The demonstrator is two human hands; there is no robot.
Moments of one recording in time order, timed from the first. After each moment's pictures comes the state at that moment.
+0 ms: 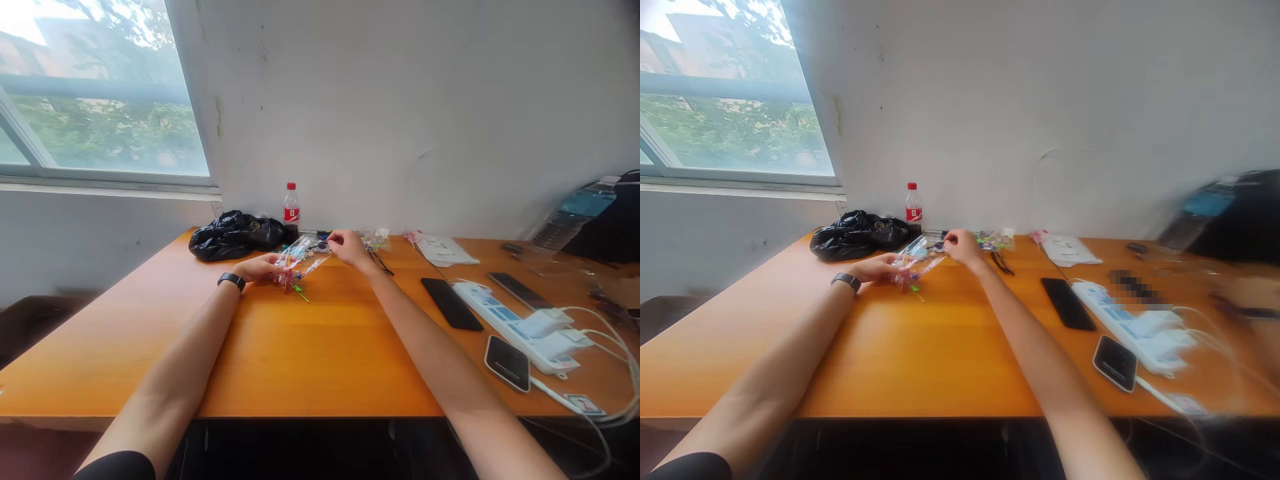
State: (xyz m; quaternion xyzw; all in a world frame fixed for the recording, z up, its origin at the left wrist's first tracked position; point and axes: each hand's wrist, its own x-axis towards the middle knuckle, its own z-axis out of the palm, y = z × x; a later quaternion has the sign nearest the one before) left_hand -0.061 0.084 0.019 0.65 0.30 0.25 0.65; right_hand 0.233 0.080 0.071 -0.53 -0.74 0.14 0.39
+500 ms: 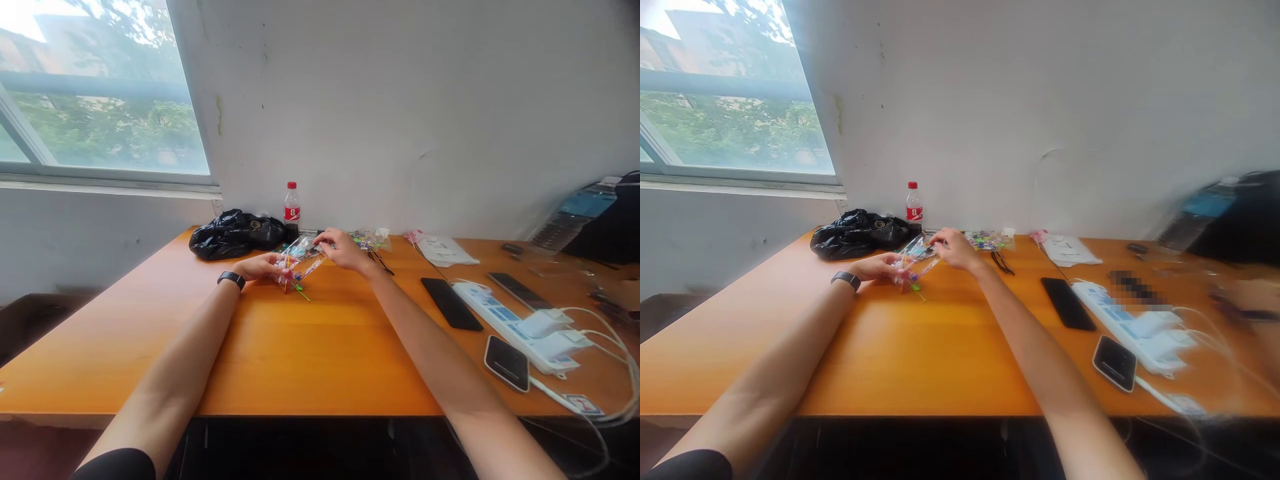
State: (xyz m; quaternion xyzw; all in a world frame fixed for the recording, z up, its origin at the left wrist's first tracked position) left_hand -0.063 0.084 0.020 0.64 0.27 0.24 0.68; right_hand 0.221 0.065 0.079 -0.40 -0.84 0.11 0.35
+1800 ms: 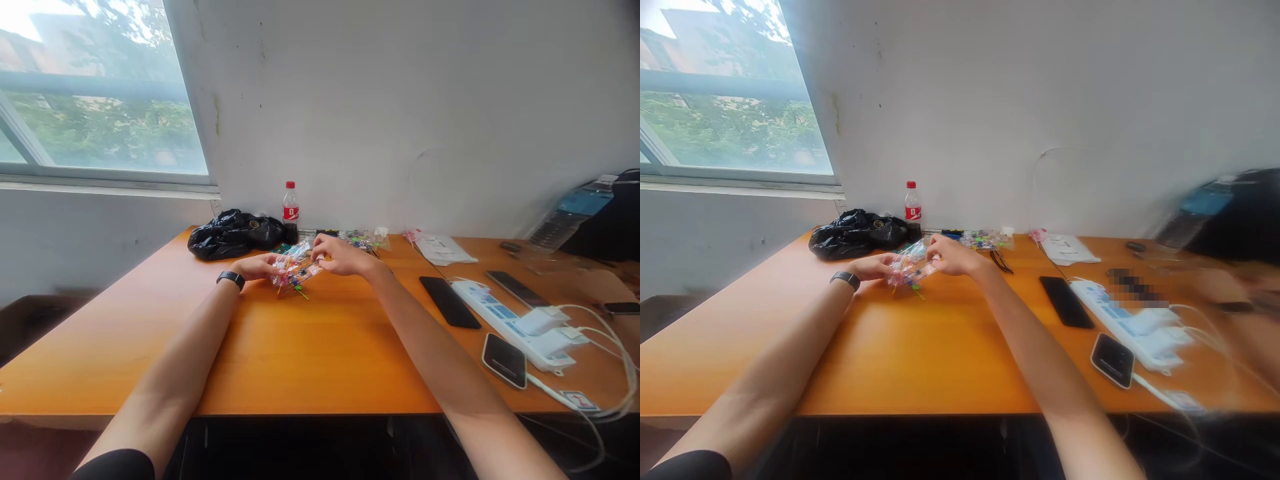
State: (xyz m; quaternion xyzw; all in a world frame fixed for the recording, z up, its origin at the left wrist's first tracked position) left_hand -0.069 0.096 0.015 0.67 0.22 0.20 0.69; right_hand 0.222 0.031 0.105 -0.37 -0.91 0.12 0.16
